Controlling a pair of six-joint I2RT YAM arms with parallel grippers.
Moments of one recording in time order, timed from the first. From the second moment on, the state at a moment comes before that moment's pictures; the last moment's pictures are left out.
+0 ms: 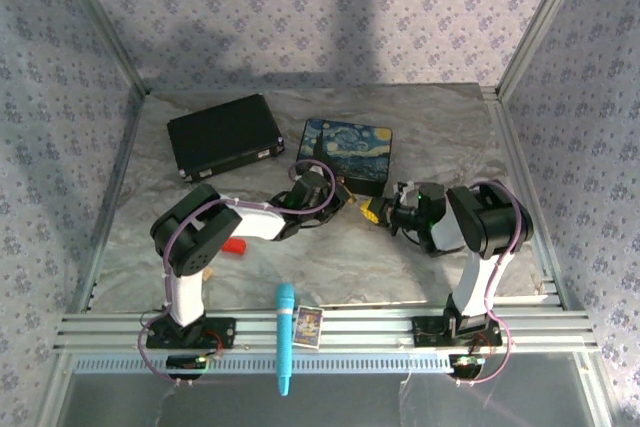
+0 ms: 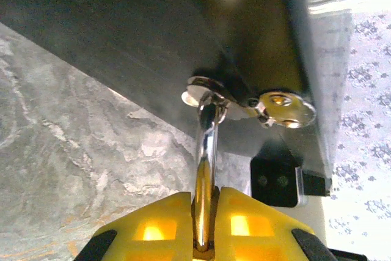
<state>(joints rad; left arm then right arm) -0.85 1.89 0.89 0.49 0.06 -1.40 0.23 1.85 0.36 1.08 -0.86 1.34</state>
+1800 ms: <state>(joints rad) -0.92 1.90 0.96 0.39 0.07 -1.38 0.15 1.73 0.27 0.92 -0.96 1.20</state>
